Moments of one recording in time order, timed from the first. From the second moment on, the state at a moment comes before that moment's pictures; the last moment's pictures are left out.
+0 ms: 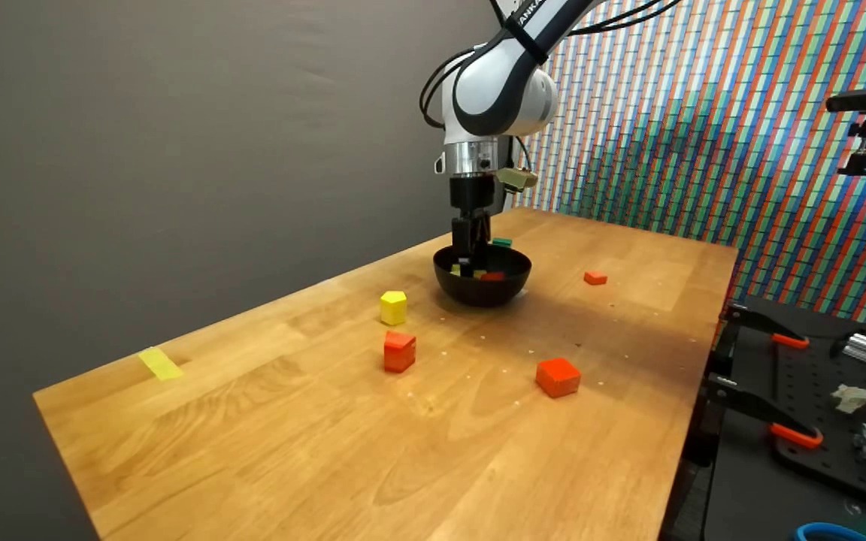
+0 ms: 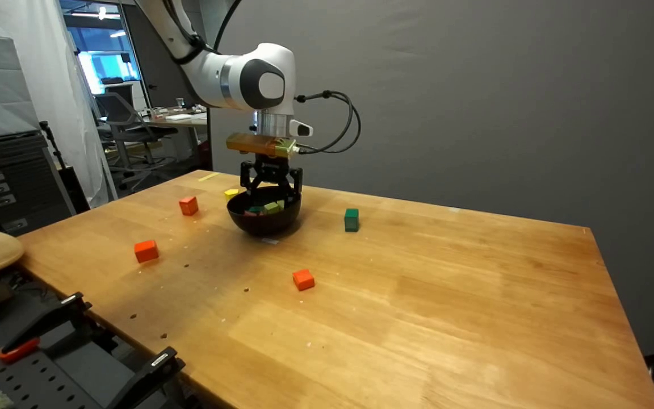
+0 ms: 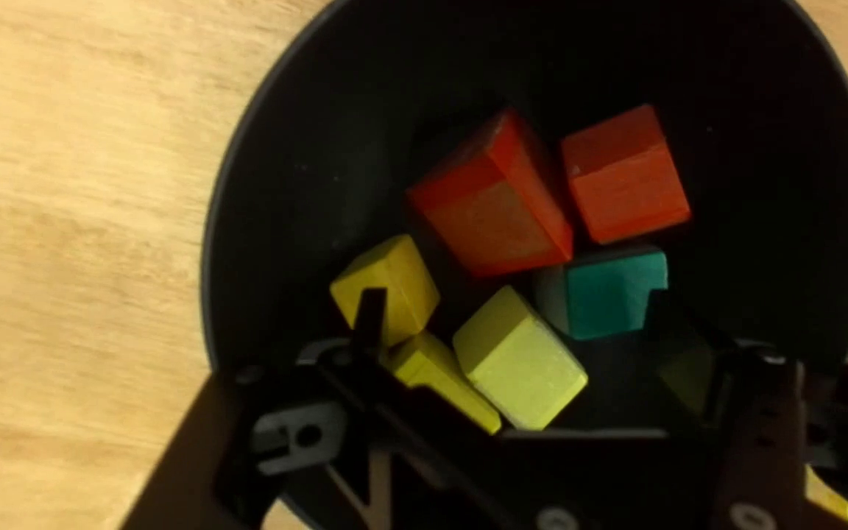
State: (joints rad) arm -0.02 0.65 0.12 -1.83 0.02 2.32 -0.27
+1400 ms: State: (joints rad) arm -0.01 0.75 0.13 -1.69 0.05 2.31 -0.27
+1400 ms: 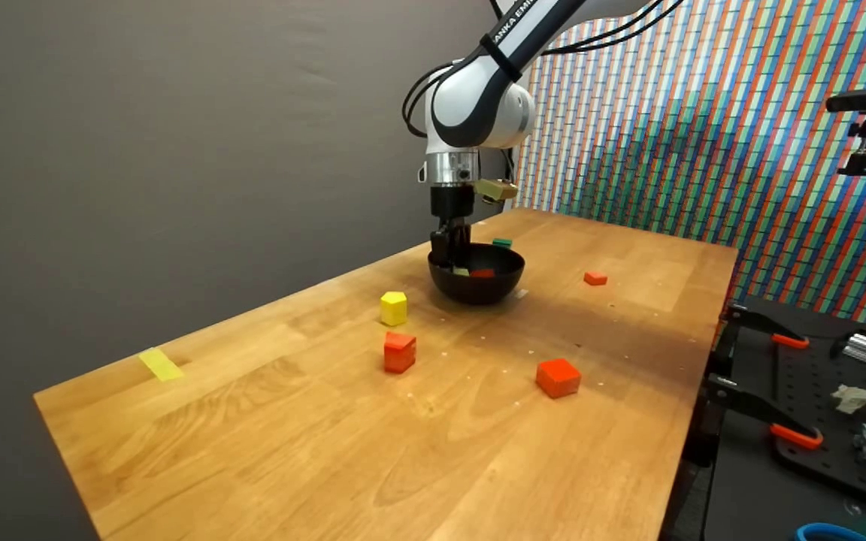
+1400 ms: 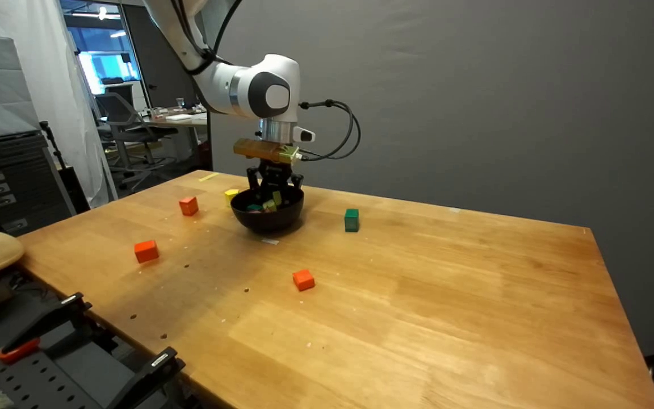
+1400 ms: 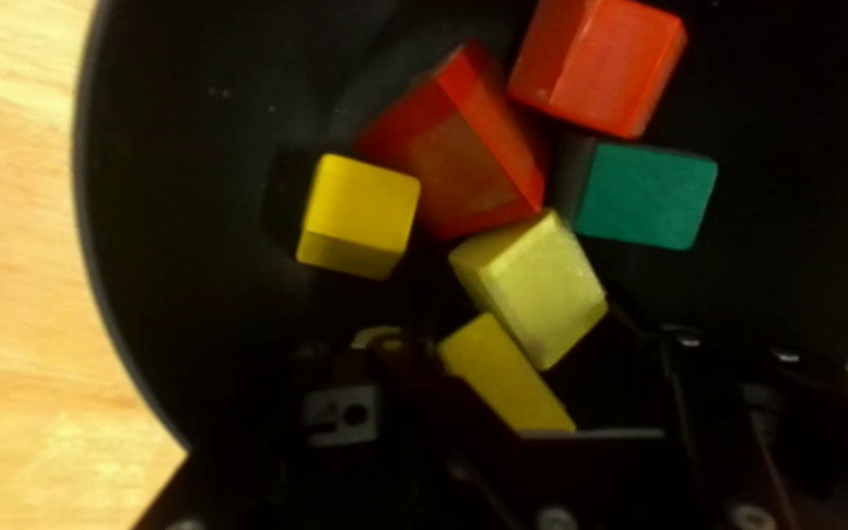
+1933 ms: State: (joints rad) arm -0.02 0.58 0.10 -1.78 0.04 2.35 -0.27
